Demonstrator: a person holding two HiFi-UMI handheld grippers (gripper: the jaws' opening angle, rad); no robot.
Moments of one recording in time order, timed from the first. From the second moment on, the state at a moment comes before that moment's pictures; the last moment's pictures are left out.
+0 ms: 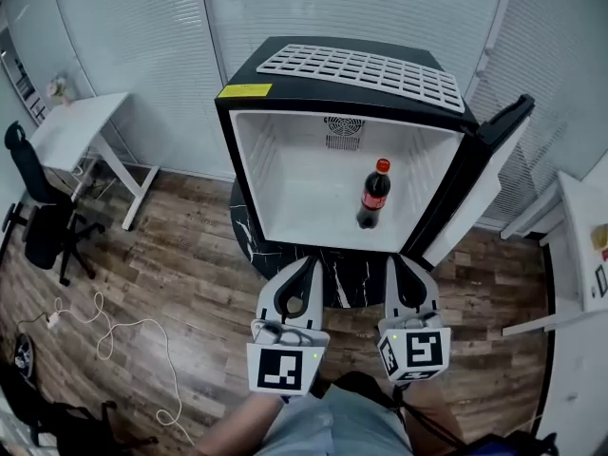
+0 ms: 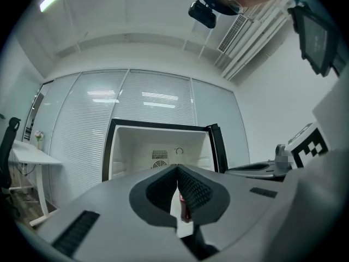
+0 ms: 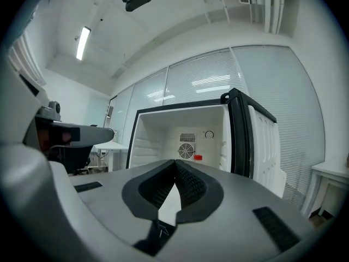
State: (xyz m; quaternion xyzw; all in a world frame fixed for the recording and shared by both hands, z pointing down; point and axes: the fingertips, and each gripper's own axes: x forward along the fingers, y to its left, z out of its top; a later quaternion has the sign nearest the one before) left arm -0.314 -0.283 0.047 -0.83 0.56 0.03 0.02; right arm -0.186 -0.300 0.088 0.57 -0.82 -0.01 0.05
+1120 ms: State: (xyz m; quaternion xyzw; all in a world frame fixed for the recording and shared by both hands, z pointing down) left arm -0.293 -0.419 0.058 -0.82 0.58 0.01 0.03; right arm -0.181 -0.454 0.079 0.55 -0.83 -0.02 0.06
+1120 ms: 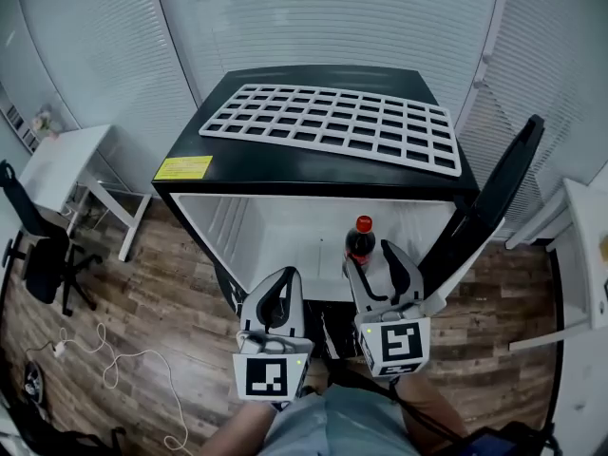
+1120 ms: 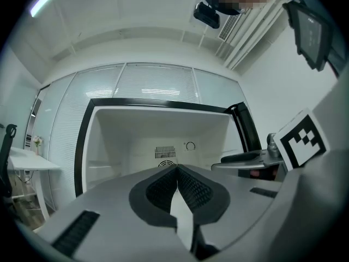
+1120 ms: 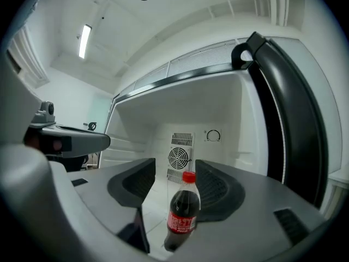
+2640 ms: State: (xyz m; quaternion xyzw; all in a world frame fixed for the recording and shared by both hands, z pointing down) left arm -0.311 -0.494 0.089 -0.80 0.60 0.00 -0.01; right arm -0.196 -0.547 0.114 0.55 -0.82 0.00 0.12
